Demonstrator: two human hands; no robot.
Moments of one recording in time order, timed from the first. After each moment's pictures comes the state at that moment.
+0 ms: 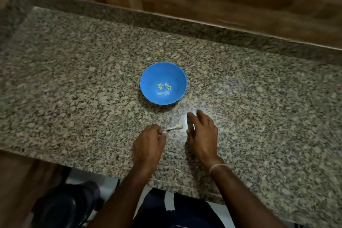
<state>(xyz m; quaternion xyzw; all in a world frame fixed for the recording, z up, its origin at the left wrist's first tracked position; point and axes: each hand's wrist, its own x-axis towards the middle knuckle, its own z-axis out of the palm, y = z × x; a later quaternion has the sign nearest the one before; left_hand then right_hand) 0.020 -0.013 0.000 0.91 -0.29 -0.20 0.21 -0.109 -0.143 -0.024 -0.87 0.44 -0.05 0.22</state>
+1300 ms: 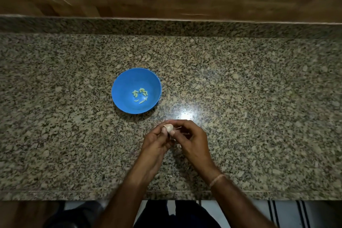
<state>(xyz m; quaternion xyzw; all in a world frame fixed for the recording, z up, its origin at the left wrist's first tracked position) -0.005 -0.062 0.012 0.55 -0.06 -0.58 0.59 -0.123 -0.133 0.022 -0.60 0.42 -0.29 0.62</state>
